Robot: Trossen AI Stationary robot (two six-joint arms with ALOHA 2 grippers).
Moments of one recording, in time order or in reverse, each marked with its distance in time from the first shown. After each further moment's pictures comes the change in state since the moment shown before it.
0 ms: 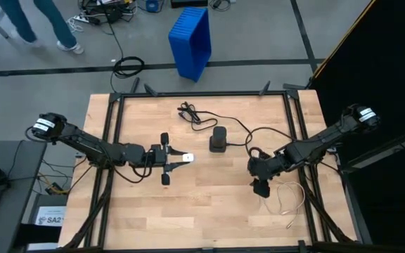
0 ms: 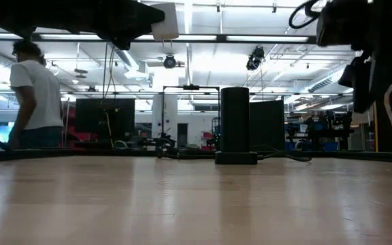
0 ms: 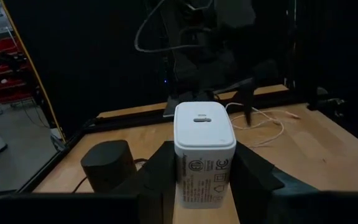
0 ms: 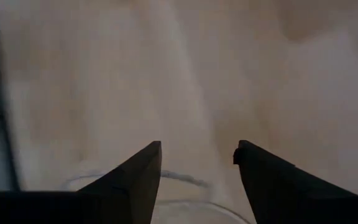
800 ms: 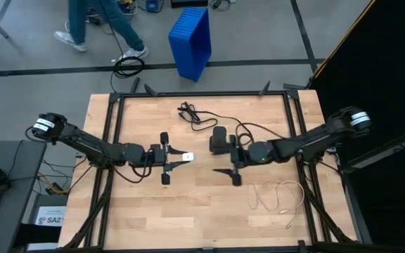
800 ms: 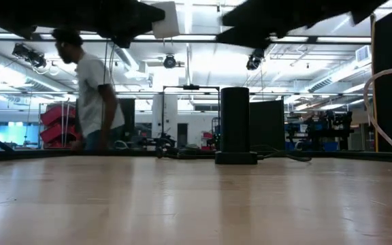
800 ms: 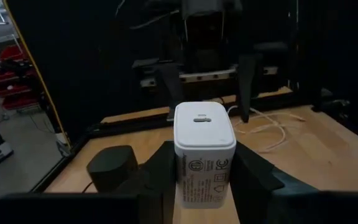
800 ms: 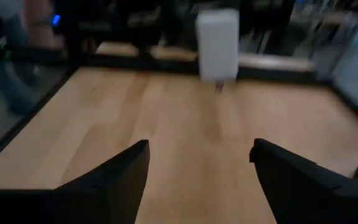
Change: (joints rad) left arm 0.000 -0.001 0.000 0.019 -0.006 0.024; right arm -0.108 0.075 -0.026 0.878 0.171 -0.713
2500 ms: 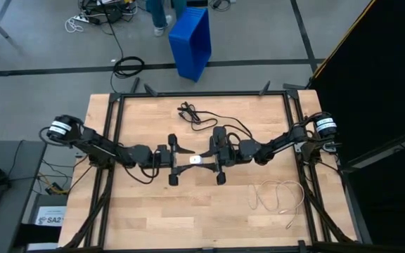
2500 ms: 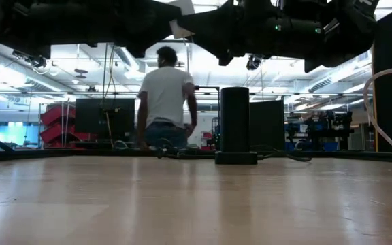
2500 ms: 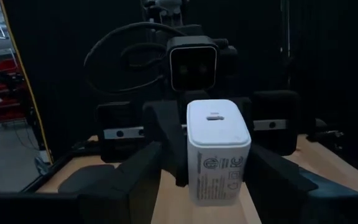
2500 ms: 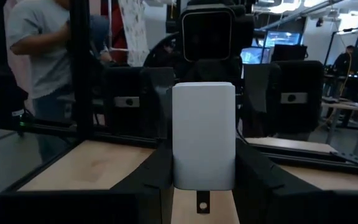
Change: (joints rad) left arm 0.049 0.251 0.001 0.373 0.073 -0.035; right arm -0.145 0.478 -0.001 0.932 -0.213 -0.132
